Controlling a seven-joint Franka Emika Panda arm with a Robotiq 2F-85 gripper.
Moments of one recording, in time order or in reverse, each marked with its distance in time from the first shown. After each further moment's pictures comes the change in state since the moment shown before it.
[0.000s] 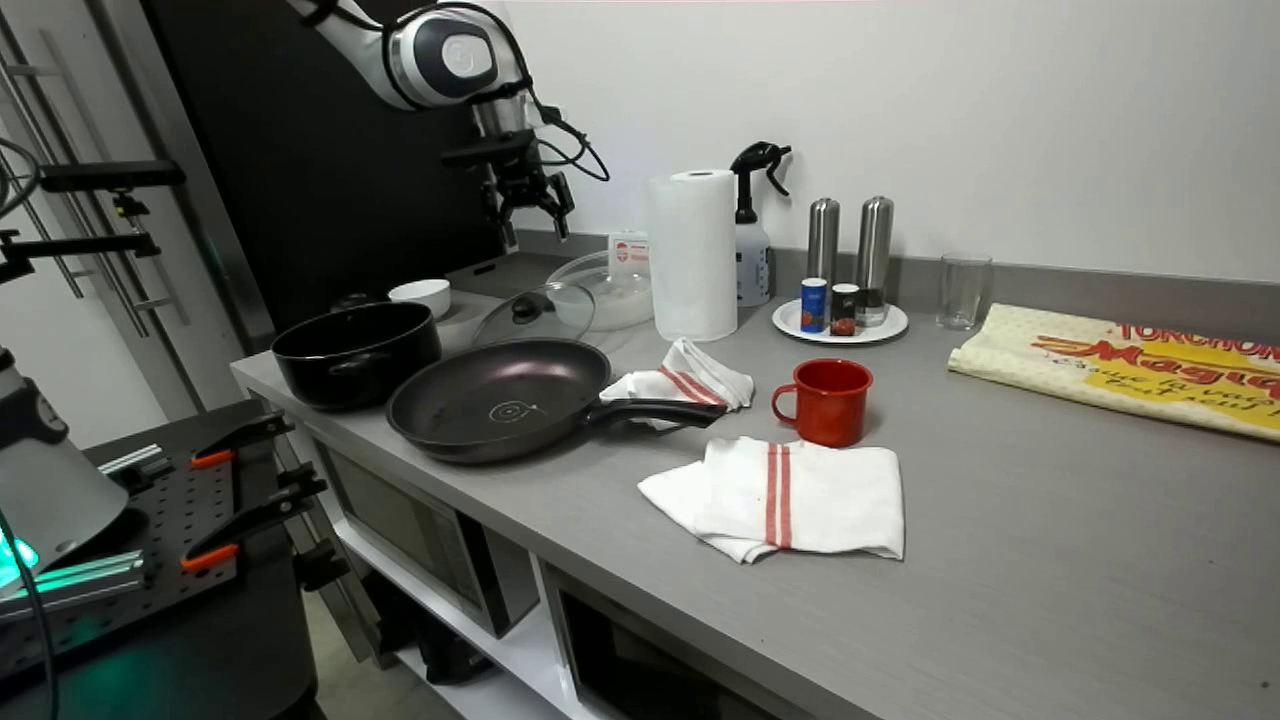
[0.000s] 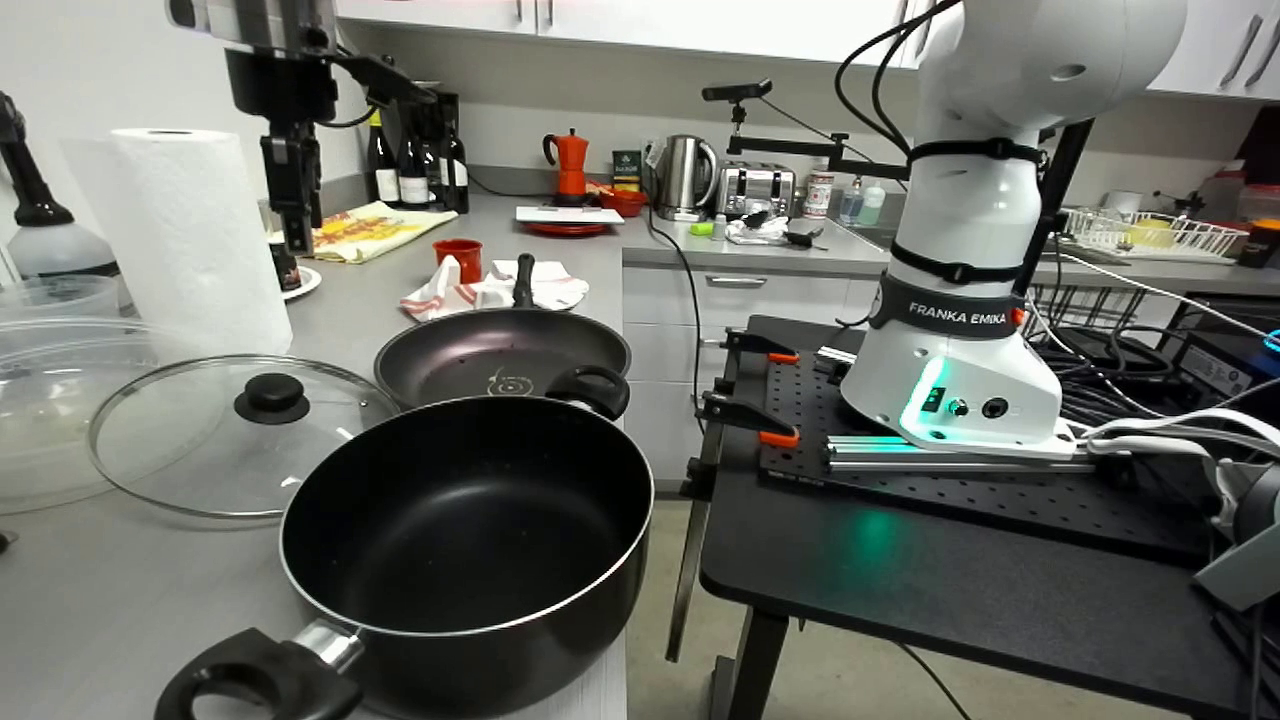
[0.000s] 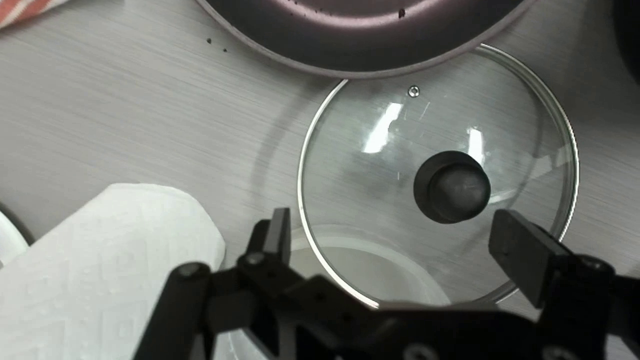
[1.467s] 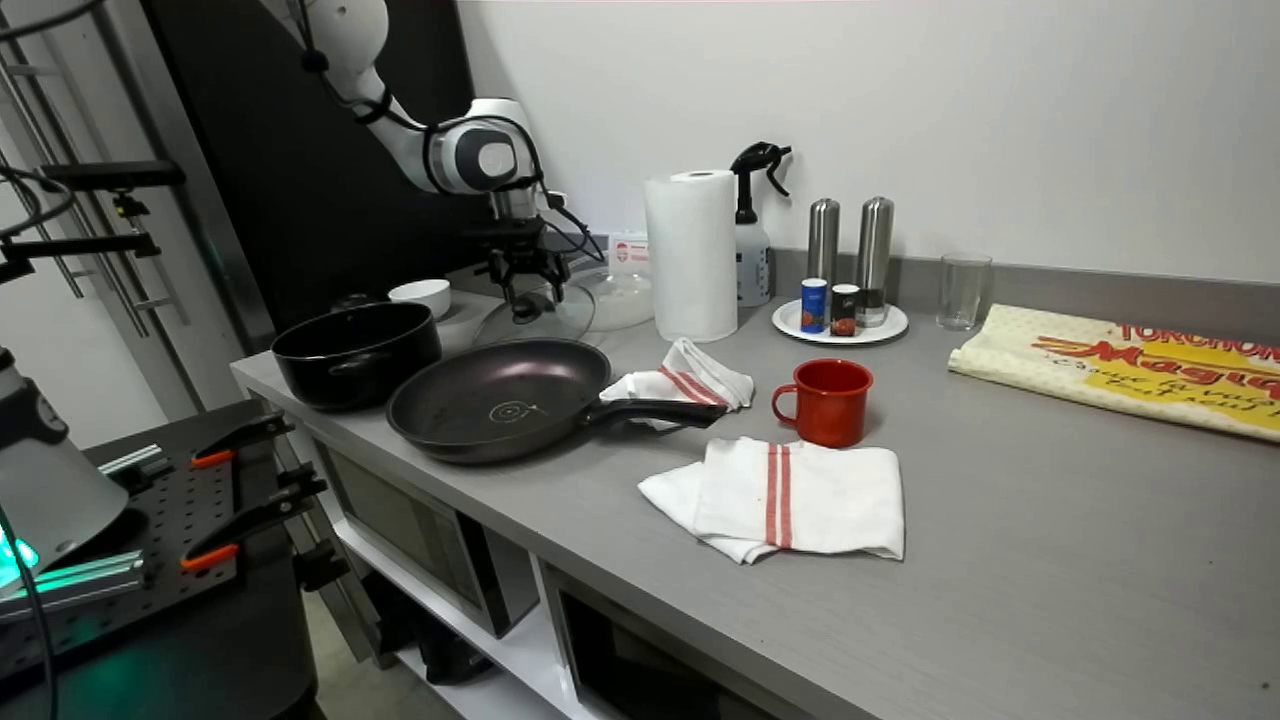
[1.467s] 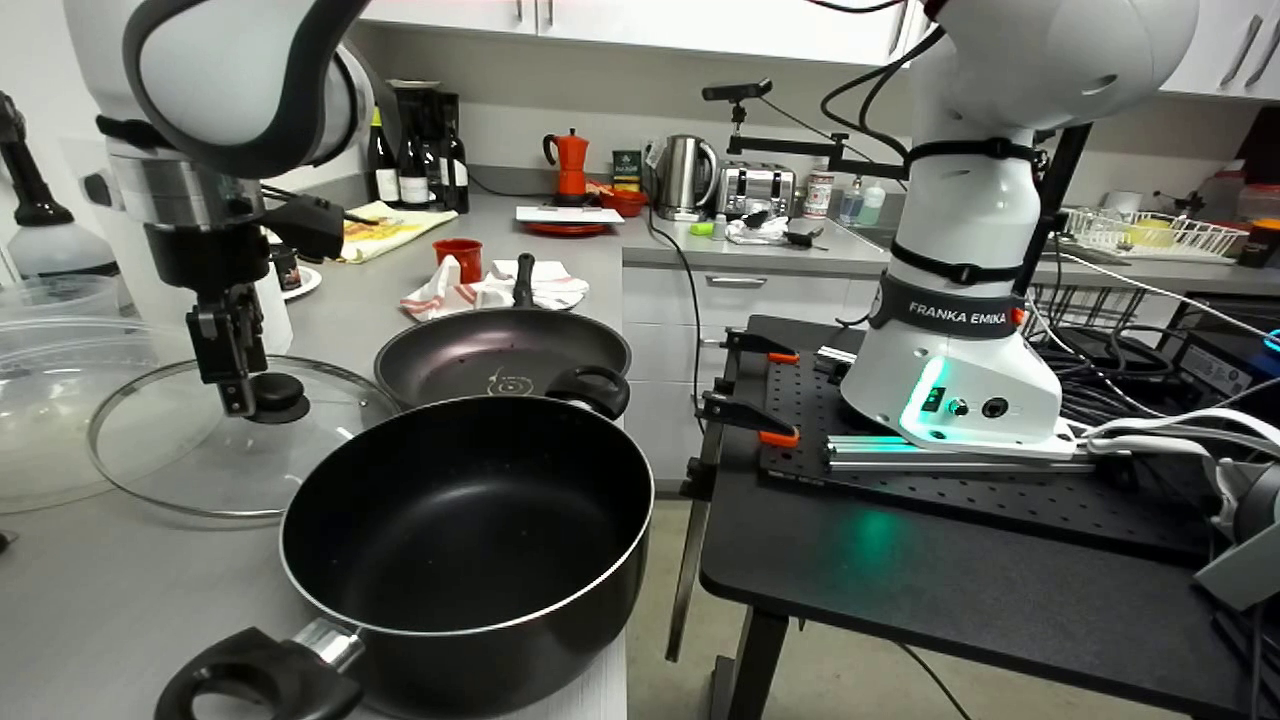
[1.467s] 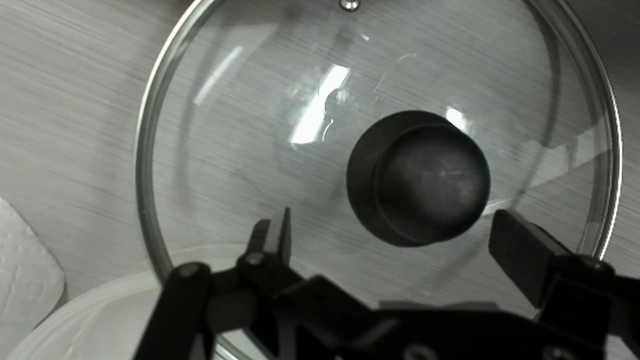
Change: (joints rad) arm 0.096 0.356 0.016 0.240 -0.020 0.049 0.062
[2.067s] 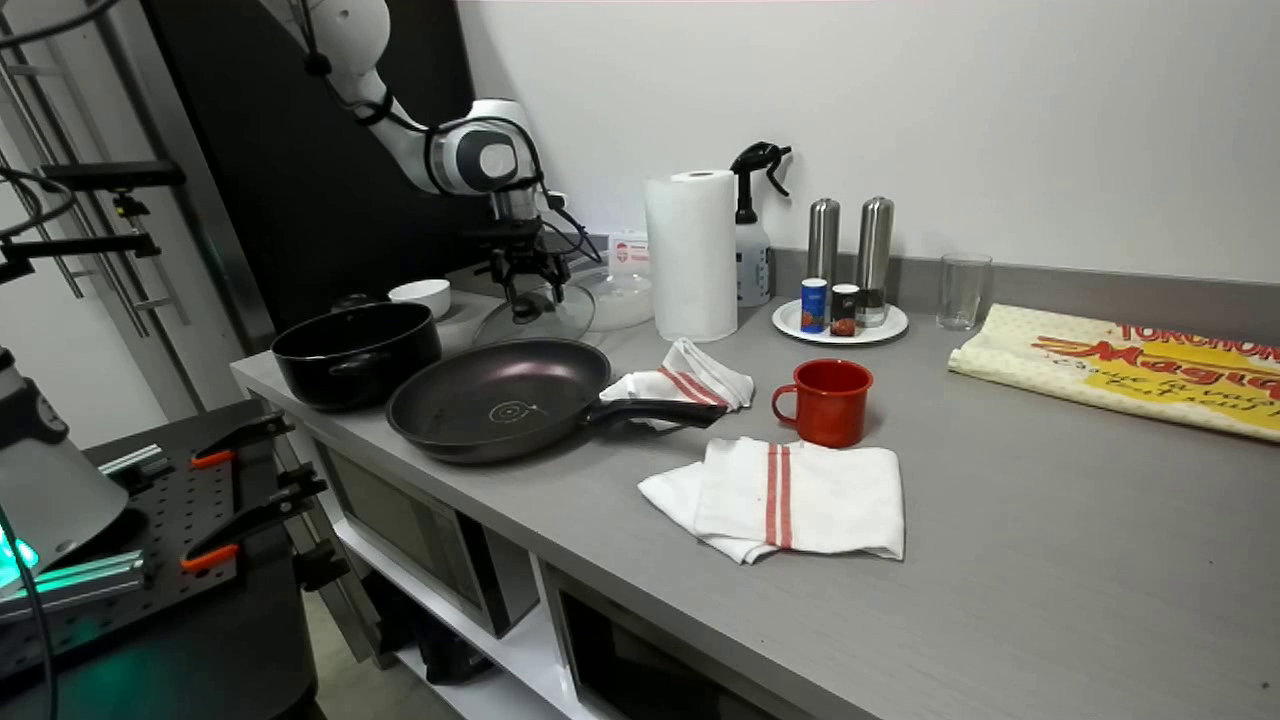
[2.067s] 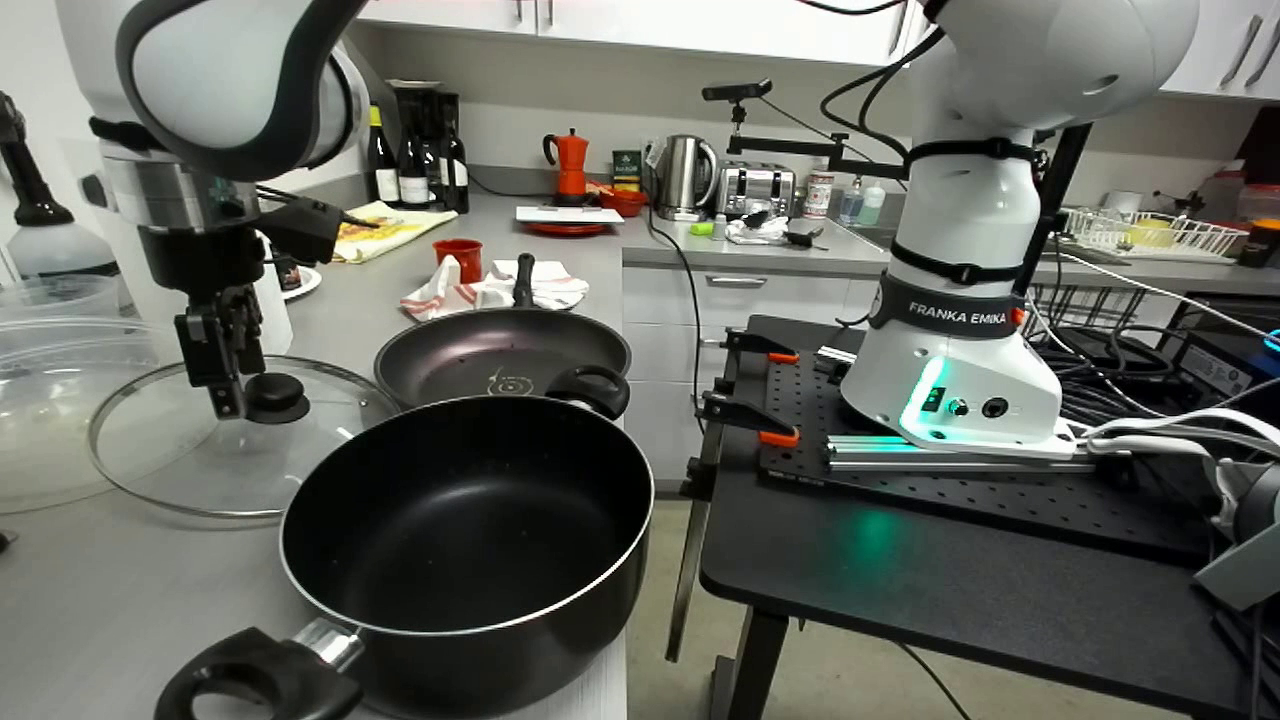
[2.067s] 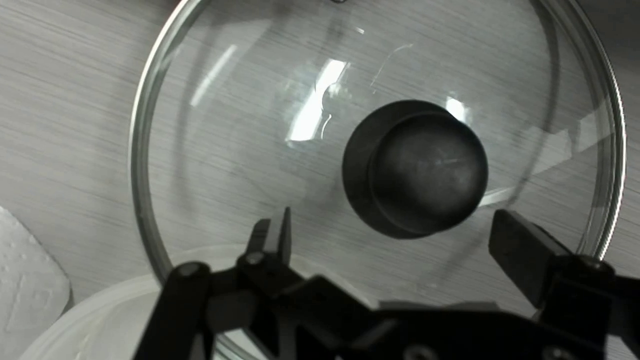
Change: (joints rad) arm 0.005 0.009 0.000 0.013 0.000 -0.001 0.052
